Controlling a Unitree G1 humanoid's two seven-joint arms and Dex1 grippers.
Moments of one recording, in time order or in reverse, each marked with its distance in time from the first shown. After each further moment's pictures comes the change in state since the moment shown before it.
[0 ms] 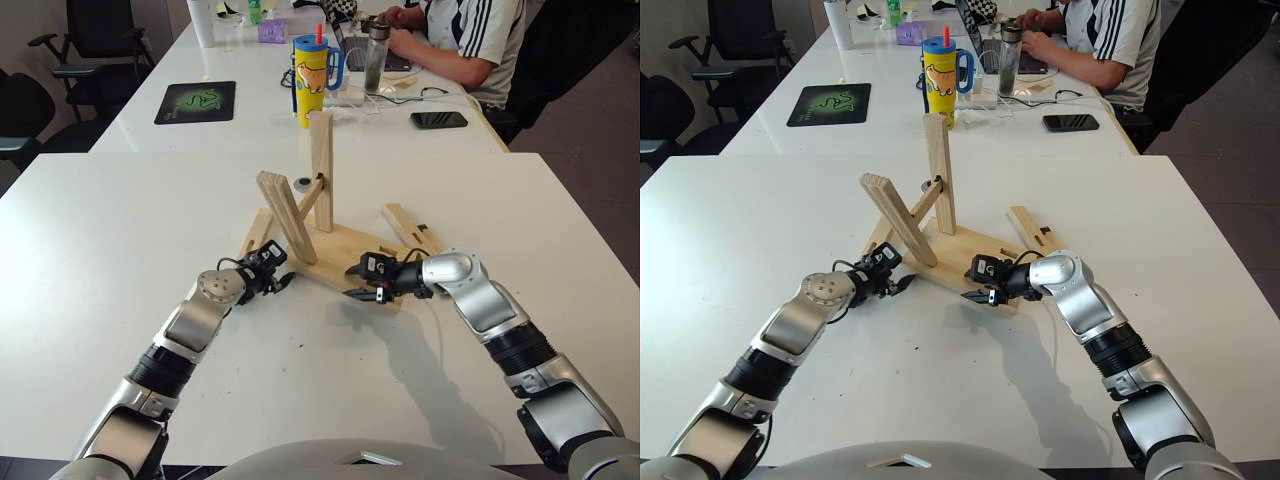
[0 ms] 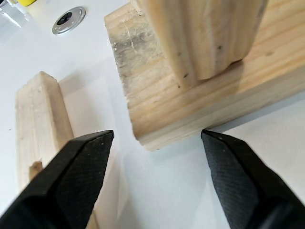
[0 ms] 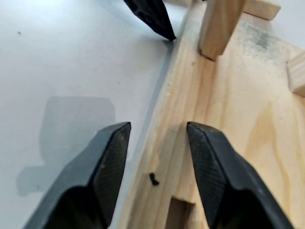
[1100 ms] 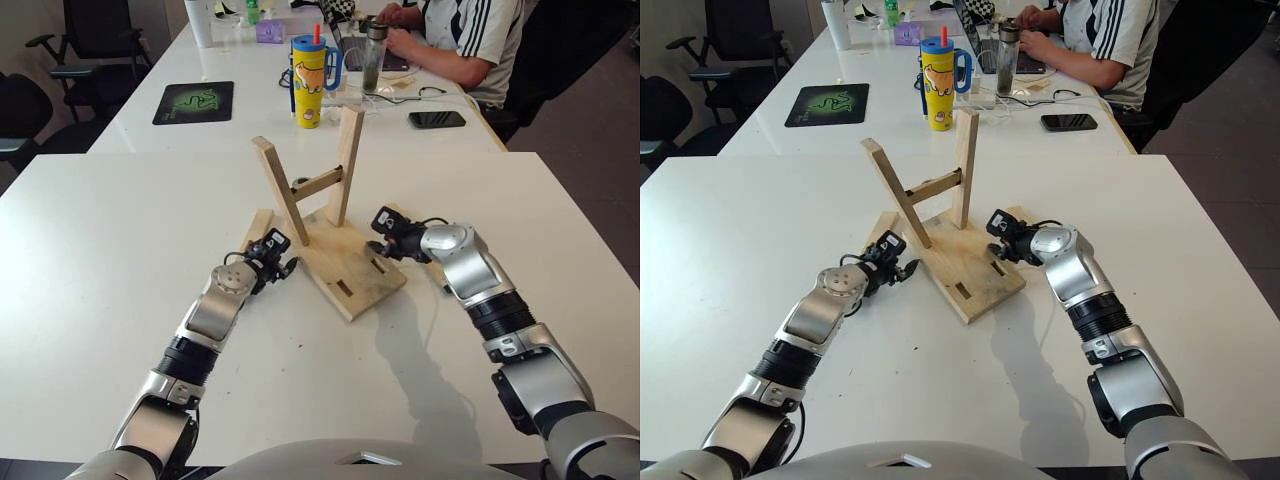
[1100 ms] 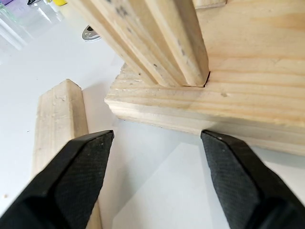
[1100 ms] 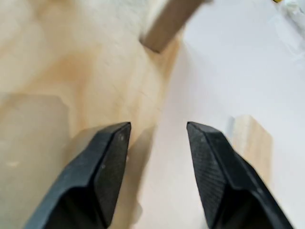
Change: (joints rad) left arm -0.011 -0.110 0.075 0.056 0.039 -0.013 0.056; right arm -0.163 0.118 -0.099 0.183 -0.121 0.239 -0.268
